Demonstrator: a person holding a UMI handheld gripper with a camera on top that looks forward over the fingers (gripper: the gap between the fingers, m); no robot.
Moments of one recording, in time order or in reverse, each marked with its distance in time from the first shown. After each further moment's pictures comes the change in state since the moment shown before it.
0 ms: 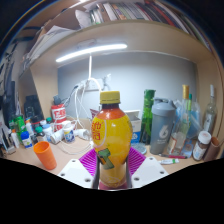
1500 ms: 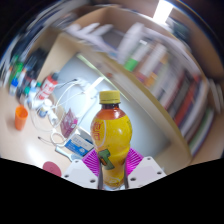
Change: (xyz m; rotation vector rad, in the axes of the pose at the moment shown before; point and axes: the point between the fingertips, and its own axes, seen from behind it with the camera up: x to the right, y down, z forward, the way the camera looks) arm 0.072 -0.160 -0.097 0.024 0.277 -0.773
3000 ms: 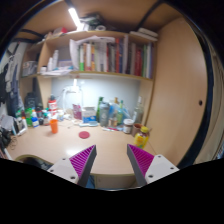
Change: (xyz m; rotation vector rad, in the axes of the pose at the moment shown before) arm -0.005 0.130 -0.401 -0.239 0.017 0.686
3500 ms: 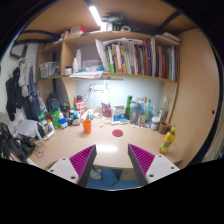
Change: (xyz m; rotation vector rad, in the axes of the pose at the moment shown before) arm -0.164 -0.049 -0.074 -0.097 -0.187 0.020
